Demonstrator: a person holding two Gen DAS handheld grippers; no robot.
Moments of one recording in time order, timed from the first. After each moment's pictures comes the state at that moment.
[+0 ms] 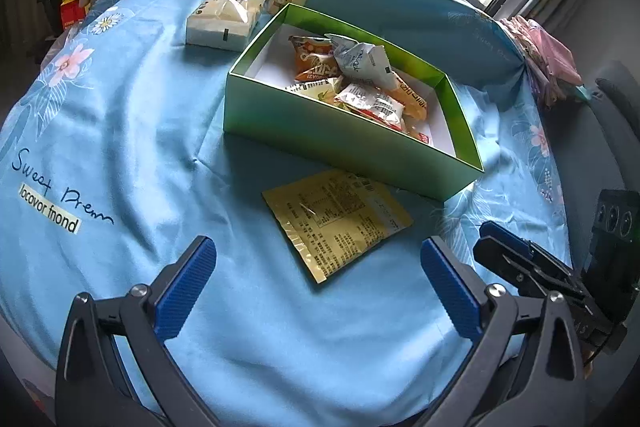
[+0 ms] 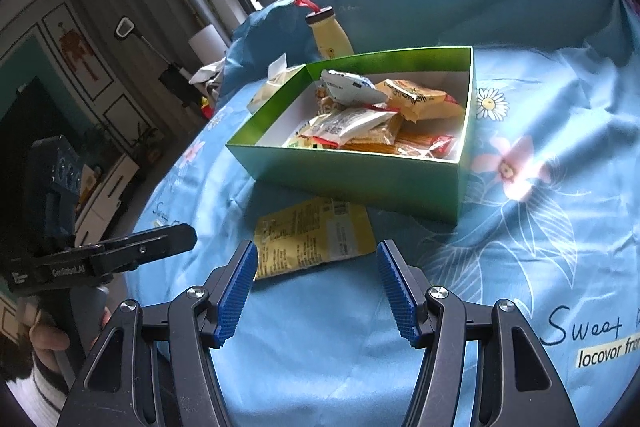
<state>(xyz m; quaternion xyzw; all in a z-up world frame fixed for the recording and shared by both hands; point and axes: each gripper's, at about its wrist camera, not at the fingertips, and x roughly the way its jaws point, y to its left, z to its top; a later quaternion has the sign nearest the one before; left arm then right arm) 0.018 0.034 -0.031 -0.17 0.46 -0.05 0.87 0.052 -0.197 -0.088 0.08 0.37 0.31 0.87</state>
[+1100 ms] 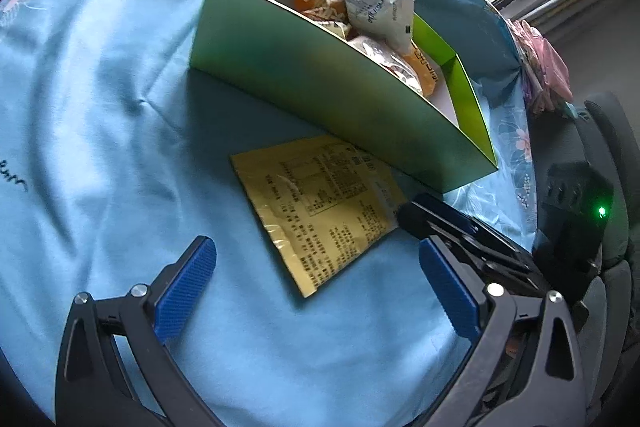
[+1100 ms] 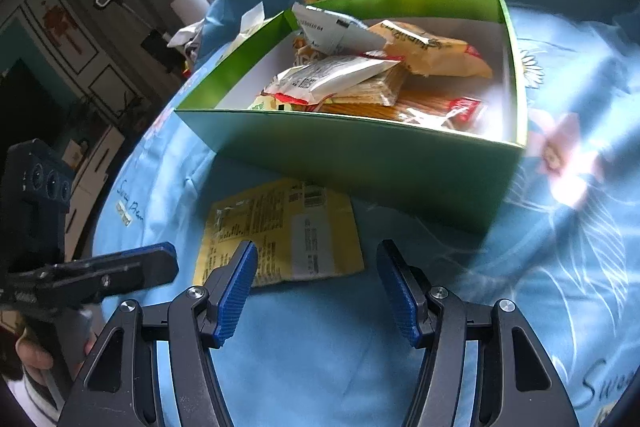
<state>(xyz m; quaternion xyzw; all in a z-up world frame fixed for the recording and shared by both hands) 0.041 0.040 -0.084 -0.26 0.50 -0.10 0.82 0.118 -0.161 -0.137 0.05 0.43 0.31 0.85</state>
